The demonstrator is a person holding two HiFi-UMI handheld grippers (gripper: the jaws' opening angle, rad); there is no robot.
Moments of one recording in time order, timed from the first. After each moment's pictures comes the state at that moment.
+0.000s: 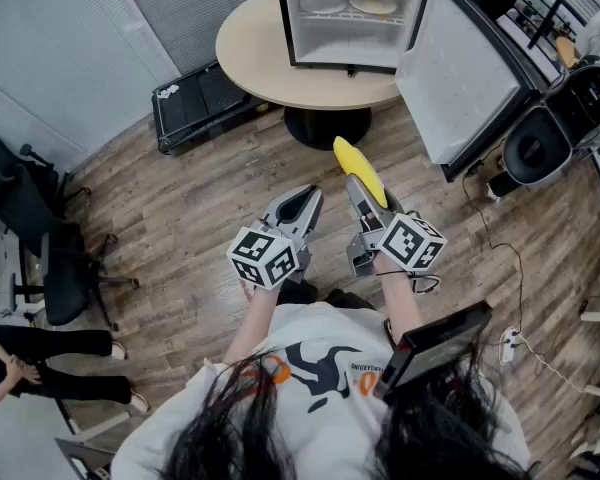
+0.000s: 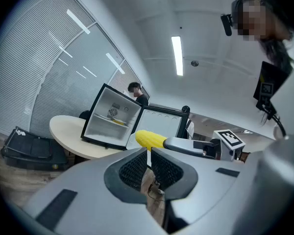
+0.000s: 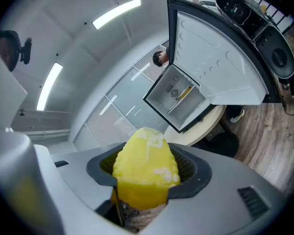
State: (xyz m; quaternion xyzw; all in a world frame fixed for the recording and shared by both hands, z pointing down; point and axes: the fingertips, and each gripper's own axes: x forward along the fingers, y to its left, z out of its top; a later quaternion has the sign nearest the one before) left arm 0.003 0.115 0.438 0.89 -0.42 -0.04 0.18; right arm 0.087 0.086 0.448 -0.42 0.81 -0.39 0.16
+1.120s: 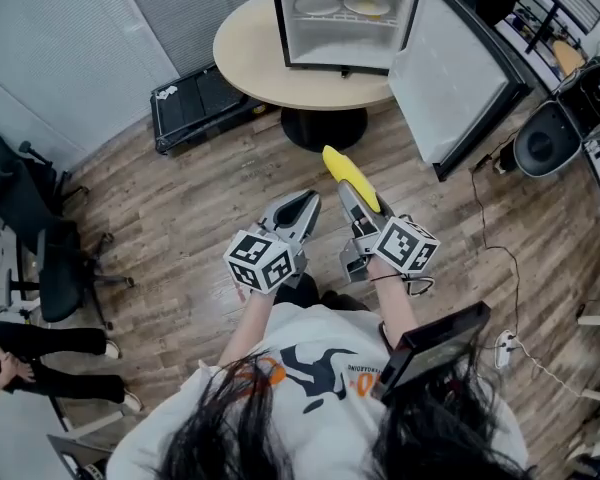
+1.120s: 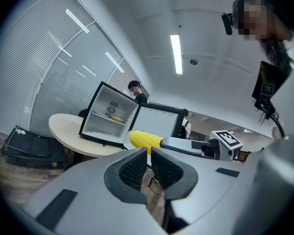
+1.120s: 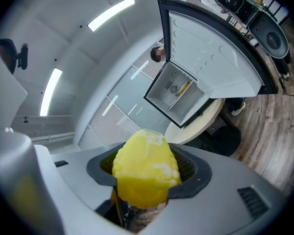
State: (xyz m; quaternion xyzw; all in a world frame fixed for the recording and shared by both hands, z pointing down) left arm 0.021 0.132 0.444 0.89 -0.41 -0.03 0.18; right arm 0.093 0.103 0.458 -0.39 0.80 -0.41 0.17
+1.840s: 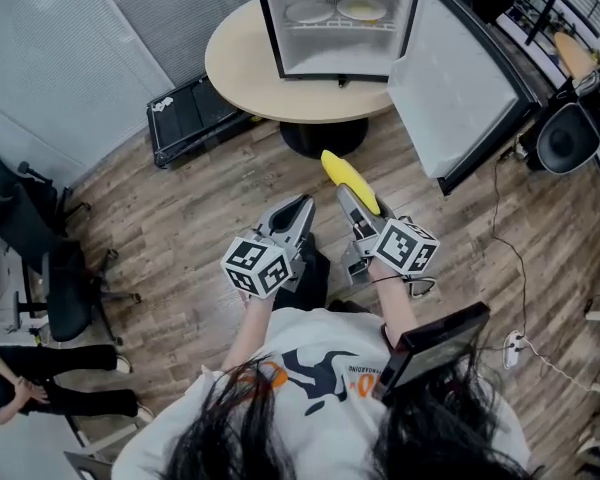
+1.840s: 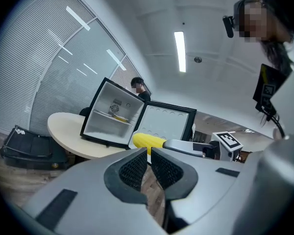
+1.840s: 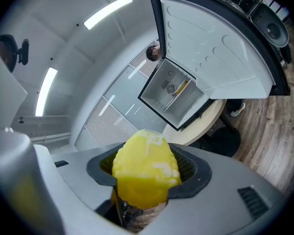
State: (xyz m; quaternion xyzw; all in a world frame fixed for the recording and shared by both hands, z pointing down) left arm 0.011 0.075 0.453 0.89 -0.42 -0.02 0.19; right arm 0.093 0.048 0.470 -0.40 0.80 -0.42 0.16
